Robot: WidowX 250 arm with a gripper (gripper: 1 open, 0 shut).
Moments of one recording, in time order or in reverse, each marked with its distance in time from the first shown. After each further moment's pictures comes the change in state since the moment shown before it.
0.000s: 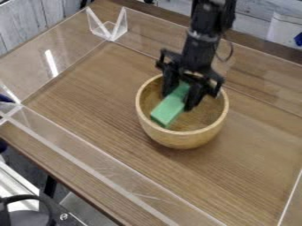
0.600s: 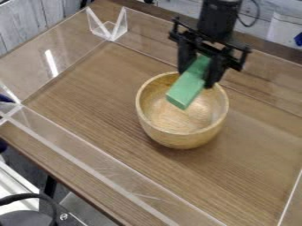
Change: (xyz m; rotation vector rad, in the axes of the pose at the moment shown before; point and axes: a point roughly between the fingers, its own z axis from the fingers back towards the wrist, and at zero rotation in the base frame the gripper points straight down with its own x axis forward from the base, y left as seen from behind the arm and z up) arm -0.015 -0.047 0.045 -0.004 -0.086 -0.062
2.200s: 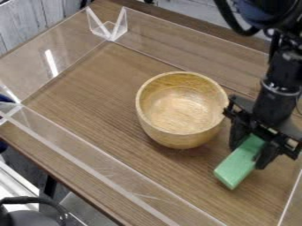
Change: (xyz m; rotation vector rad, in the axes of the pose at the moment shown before) arm -0.007 -0.086 -0.052 -0.068 -0.012 -0.183
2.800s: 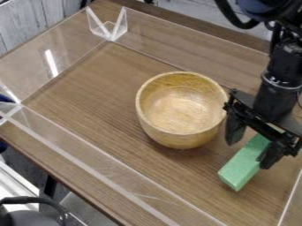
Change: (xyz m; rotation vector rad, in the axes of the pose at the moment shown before) arm -0.003 0.001 0.002 0.002 0.012 0.001
